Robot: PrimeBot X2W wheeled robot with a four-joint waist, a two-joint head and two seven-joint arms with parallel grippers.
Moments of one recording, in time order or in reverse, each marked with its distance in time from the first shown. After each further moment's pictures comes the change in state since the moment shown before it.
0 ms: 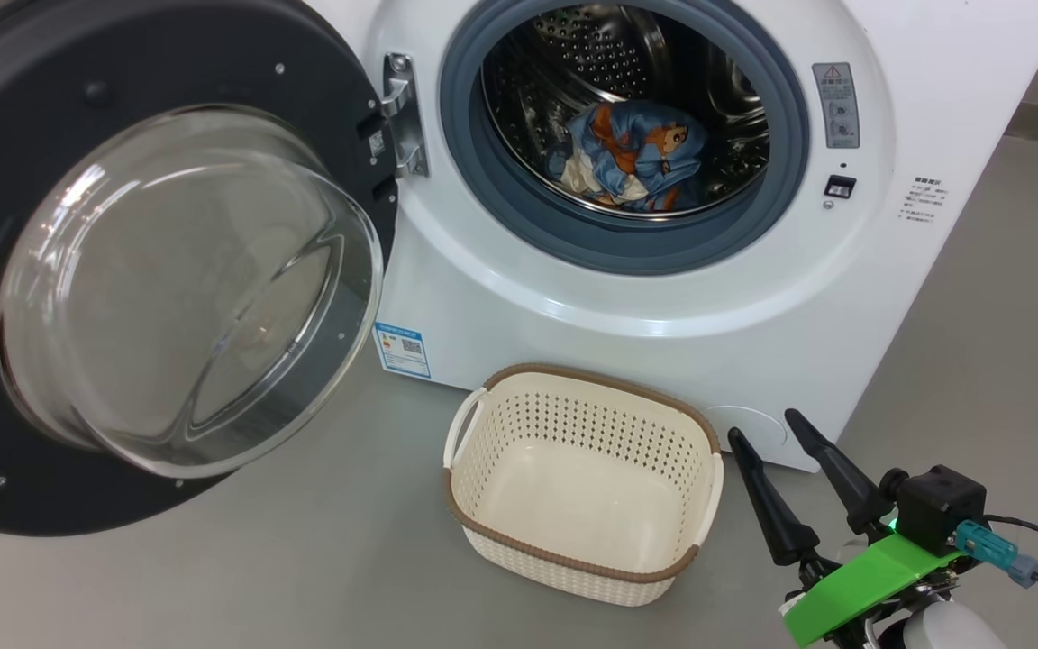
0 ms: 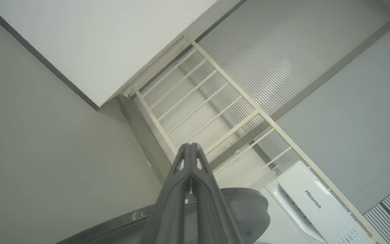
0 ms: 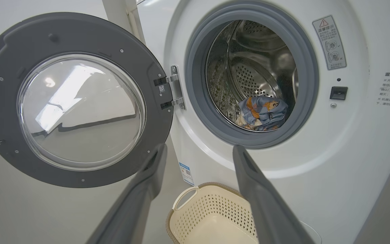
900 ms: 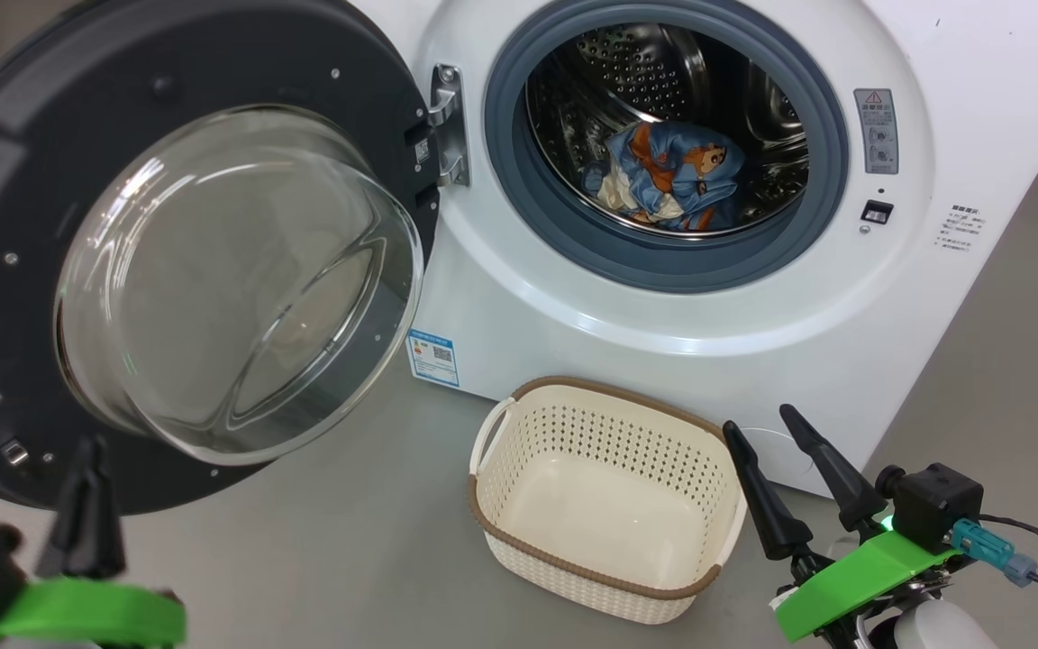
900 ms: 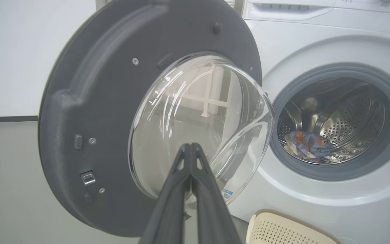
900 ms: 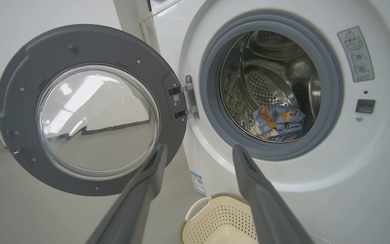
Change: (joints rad) left arm 0.538 -0.149 -0.466 -0.302 0.643 0.055 -0.285; right arm -0.002 0.032 -0.016 -0.002 0.000 0.000 0.000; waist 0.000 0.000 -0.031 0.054
